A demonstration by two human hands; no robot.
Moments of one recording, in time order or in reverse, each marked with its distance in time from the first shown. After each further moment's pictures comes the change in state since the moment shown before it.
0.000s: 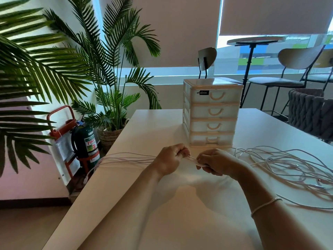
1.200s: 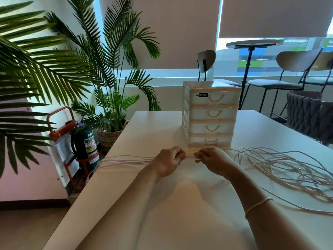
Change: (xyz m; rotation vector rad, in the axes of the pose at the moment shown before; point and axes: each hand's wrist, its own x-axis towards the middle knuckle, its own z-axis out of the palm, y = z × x) left_hand 0.001 -0.005 -0.006 0.150 -0.087 -0.012; right_hand 0.010 0.001 0.006 -0.199 0.291 -0.099
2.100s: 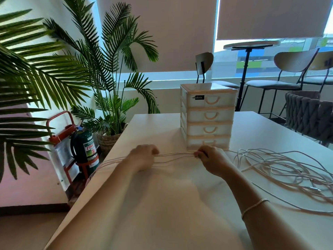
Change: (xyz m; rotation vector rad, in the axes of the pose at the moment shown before) left_hand 0.004 -0.026 -0.049 0.431 -0.028 -0.234; right_hand -0.002 0.001 -0.005 -0.107 0.117 0.001
